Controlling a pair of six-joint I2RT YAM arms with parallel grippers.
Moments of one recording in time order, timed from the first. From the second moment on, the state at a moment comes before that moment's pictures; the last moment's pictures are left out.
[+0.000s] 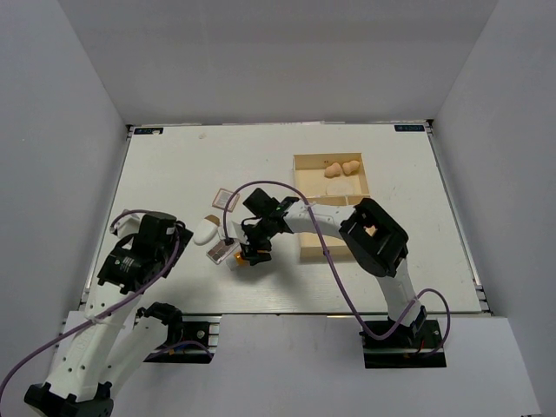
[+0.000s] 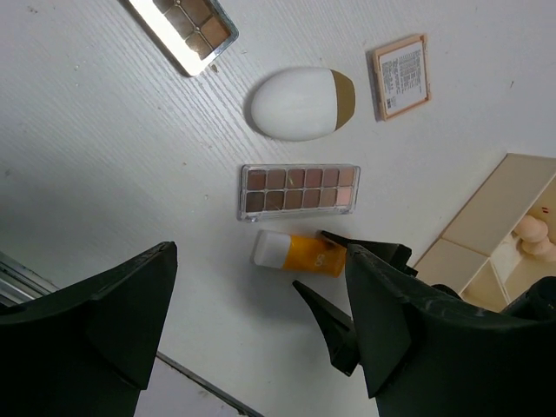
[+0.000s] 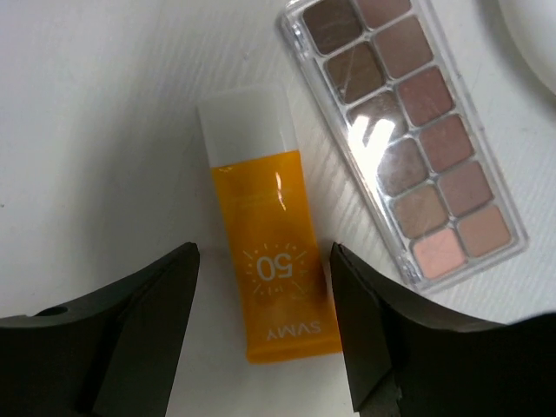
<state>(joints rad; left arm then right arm) -0.35 0.69 0.84 -1.08 -0.40 -1.25 0.97 2.09 1.44 -0.44 -0.59 -0.87</state>
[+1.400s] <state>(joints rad) -0.35 1.28 0.78 -0.42 -0.35 -0.52 0.48 1.42 0.98 -0.44 -0.36 -0.64</state>
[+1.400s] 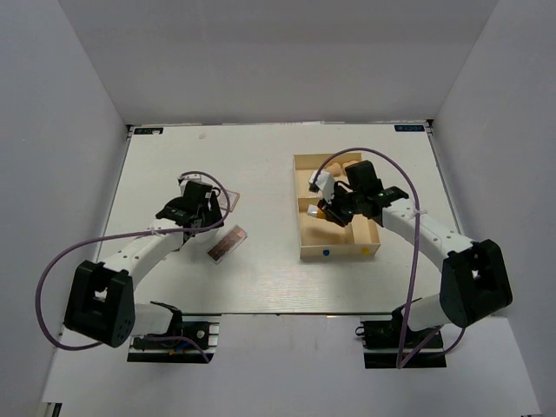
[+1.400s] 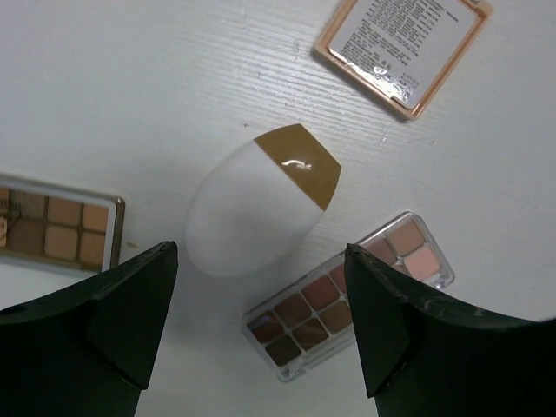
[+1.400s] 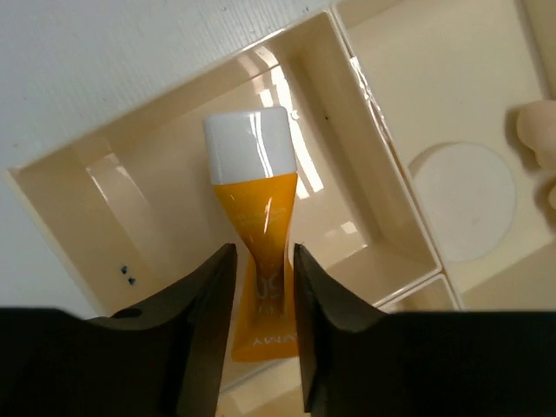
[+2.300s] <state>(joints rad) -0.33 1.67 0.97 -0.43 -0.19 -0.07 0.34 1.35 0.97 -0.45 -0.45 -0.55</state>
